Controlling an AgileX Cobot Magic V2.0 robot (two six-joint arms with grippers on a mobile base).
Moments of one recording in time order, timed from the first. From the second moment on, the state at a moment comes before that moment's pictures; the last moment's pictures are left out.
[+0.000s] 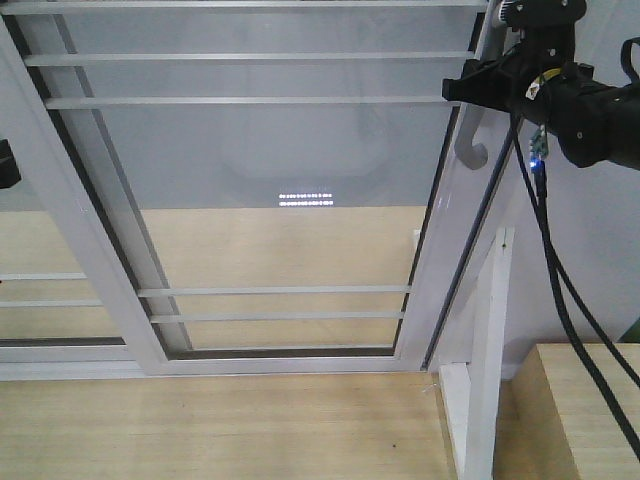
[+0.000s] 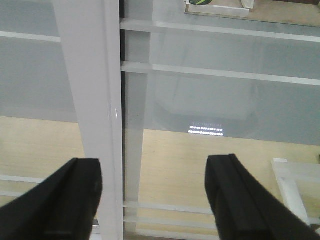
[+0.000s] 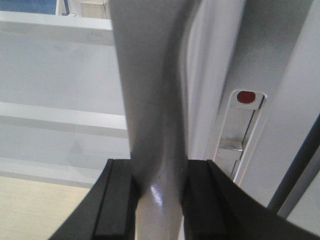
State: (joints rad) left arm 0.03 1.07 -0.65 0.04 0.09 -0.14; right arm 0.13 1.85 -1.21 -0.15 -0.22 0.14
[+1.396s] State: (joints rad) left arm 0.03 1.07 -0.65 0.04 0.18 -0.14; right arm 0.42 2.02 -1.39 -0.17 -0.32 0.16
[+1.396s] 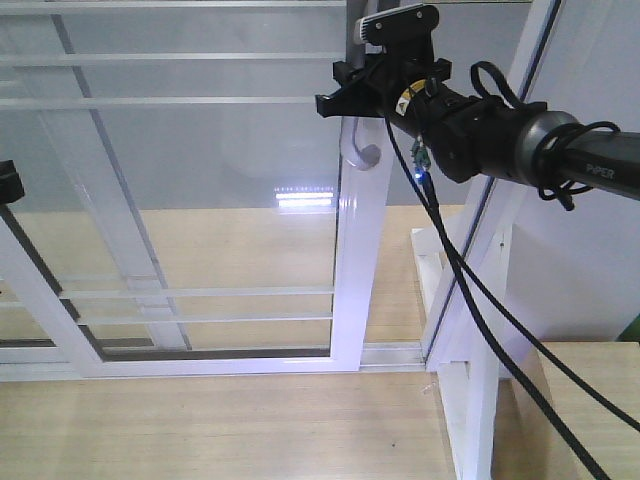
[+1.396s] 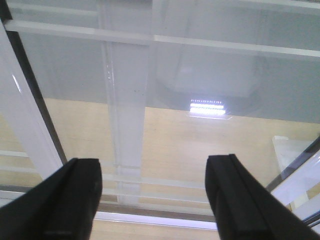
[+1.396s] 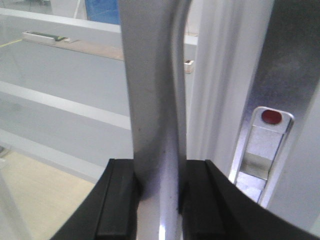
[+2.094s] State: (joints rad) left arm 0.03 1.07 -0.65 0.04 0.18 -0.14; right arm 0.52 2.11 -1.48 -0.17 -0.38 0.16
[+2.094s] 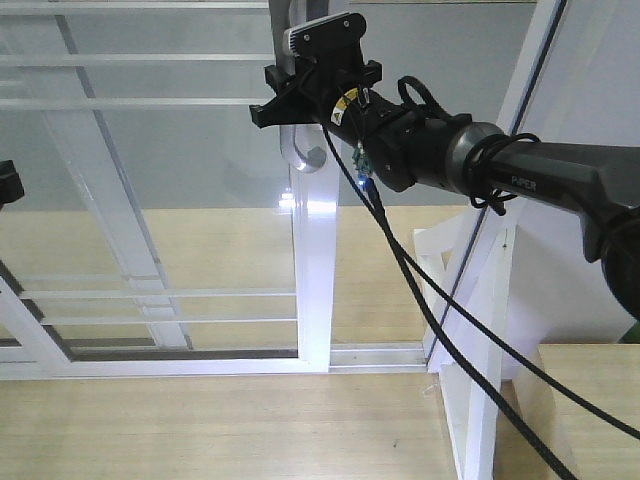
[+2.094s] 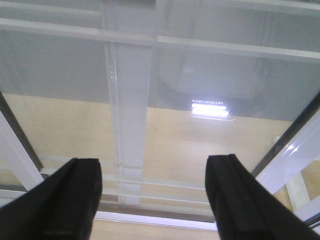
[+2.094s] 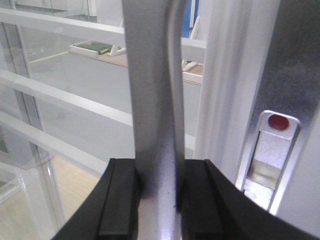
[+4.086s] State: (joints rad) left arm -0.17 1.12 -0.69 0.01 0.08 -0.11; right arm 0.14 0.87 -0.77 -0.09 0.53 0.06
